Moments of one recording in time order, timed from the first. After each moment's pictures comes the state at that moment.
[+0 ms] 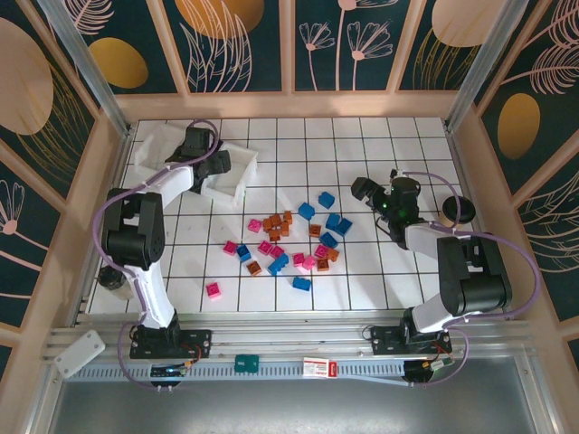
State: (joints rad) left arm -0.17 1.96 1.38 -0.23 -0.12 -0.26; right arm 0.15 1.51 0.59 0.42 -0.18 0.65
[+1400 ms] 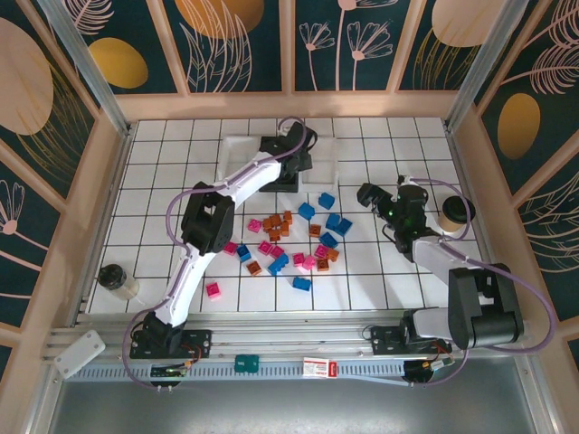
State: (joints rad) left arm -0.63 2.45 2.16 -0.59 -0.21 -0.70; right arm 0.14 1.30 0.51 0.31 -0.12 0.62
